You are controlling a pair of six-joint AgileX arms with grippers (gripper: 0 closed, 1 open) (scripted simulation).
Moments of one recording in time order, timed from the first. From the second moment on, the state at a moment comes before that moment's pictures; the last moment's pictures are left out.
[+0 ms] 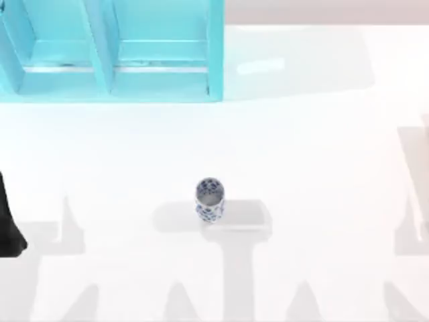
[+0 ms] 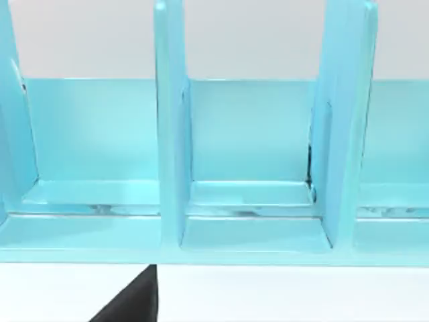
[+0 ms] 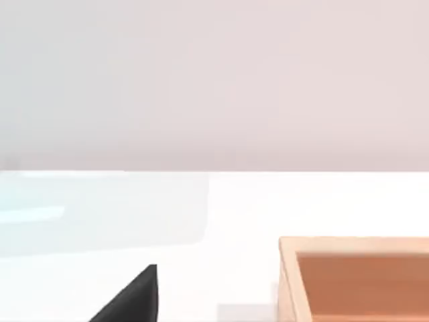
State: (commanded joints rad) left arm 0.00 0.00 0.00 0.00 0.00 0.00; right arm 0.00 0.00 0.00 0.00 0.00 0.00
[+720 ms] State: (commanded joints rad) left arm -0.21 0.57 0.56 -0.40 0.00 -0.20; right arm 0.00 0.00 0.00 0.00 0.00 0.00
